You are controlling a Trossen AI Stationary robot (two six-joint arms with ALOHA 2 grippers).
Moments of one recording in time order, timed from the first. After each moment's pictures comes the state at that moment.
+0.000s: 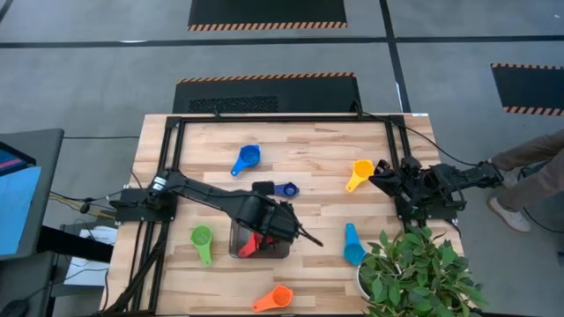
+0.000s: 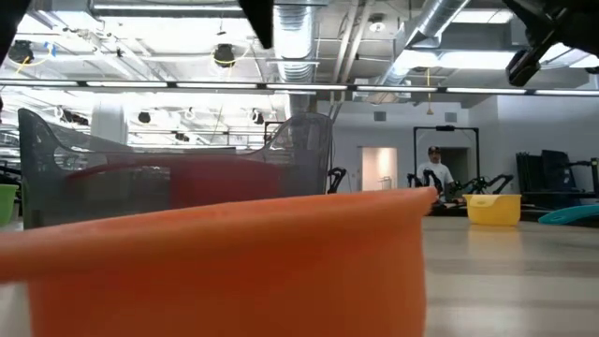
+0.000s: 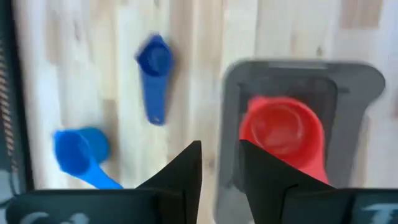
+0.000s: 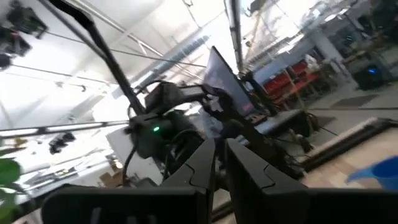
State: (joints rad) left arm -0.32 2.07 2.15 -1.54 -0.36 -0.34; right arm 0.26 0.00 0.05 0.42 0.23 0.52
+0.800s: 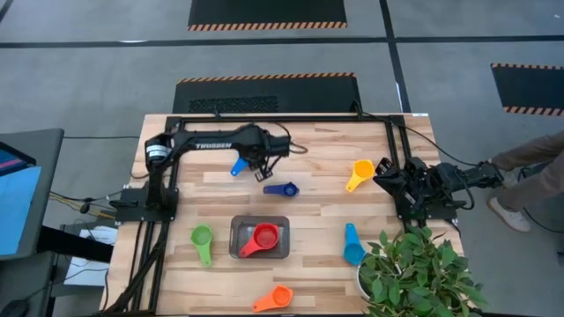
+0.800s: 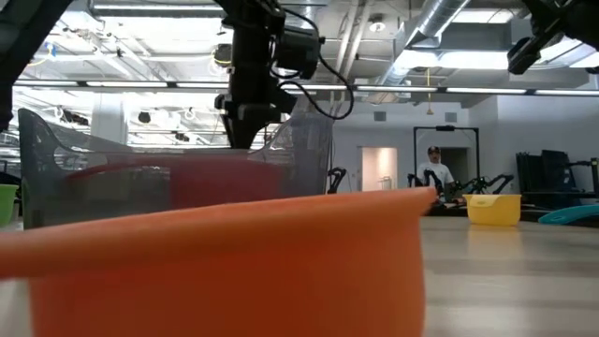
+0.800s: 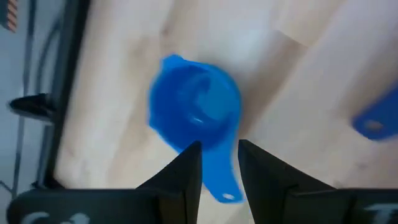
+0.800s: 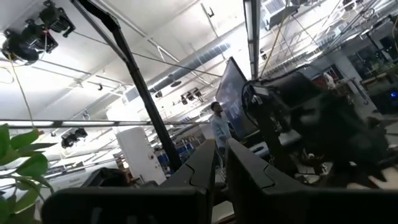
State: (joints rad) left arm 0.26 1.95 1.65 -1.25 -0.37 -0.27; right arm 0.25 0.01 0.05 0.48 0.18 0.44
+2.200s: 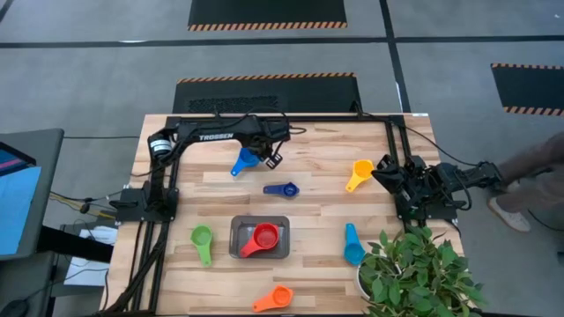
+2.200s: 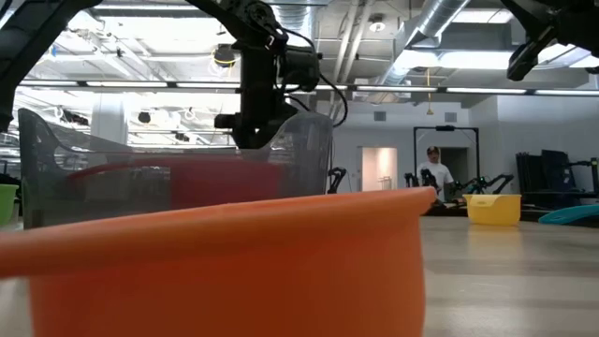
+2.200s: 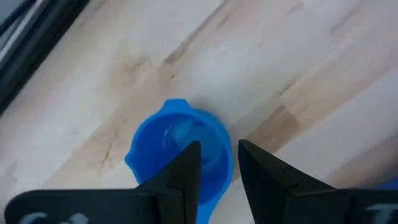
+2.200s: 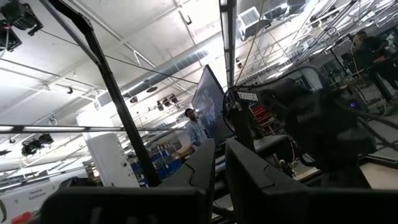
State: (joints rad) left arm 0.36 2.00 1.64 -1.09 -0.27 -0.49; right arm 0.25 0.01 0.05 0.47 0.29 0.38
